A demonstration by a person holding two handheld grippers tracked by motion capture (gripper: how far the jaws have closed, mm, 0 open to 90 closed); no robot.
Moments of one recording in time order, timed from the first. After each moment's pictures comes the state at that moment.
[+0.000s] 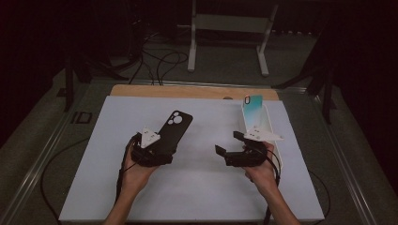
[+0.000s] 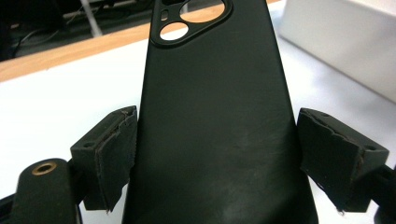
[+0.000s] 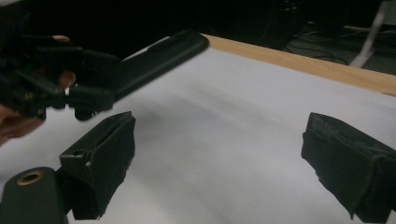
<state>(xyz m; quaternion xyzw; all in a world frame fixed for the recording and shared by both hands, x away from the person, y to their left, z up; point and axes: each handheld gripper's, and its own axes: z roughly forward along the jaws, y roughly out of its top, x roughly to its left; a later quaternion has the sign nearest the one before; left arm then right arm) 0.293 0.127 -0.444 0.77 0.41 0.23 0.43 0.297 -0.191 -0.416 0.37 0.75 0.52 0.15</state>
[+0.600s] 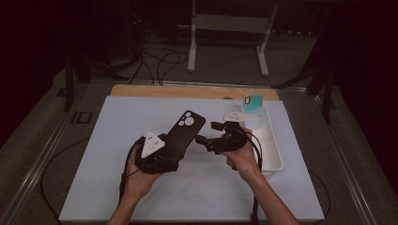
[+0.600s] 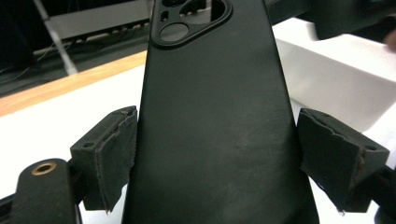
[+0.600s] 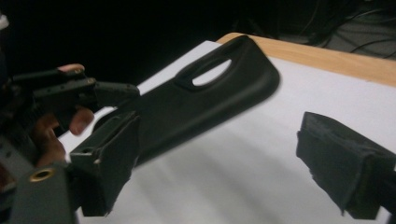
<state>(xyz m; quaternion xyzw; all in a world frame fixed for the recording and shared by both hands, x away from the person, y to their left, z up) 0.268 0.111 -0.422 0.77 0.35 0.22 0.48 0.331 -0.142 -0.397 0.36 0.76 0.54 0.06</state>
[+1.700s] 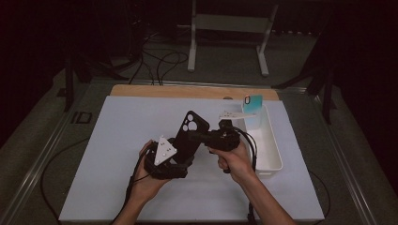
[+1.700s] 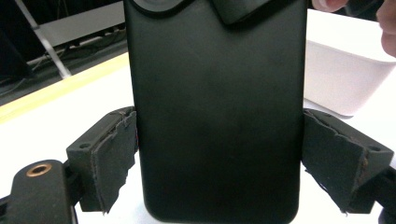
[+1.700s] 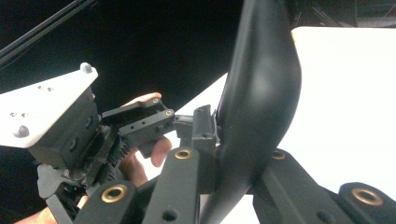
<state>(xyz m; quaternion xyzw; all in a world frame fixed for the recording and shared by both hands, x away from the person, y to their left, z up) 0.261 0.089 -0.429 0.79 0.33 0.24 0.46 0.328 -0.128 -0.395 0.34 0.74 0.58 -0.06</state>
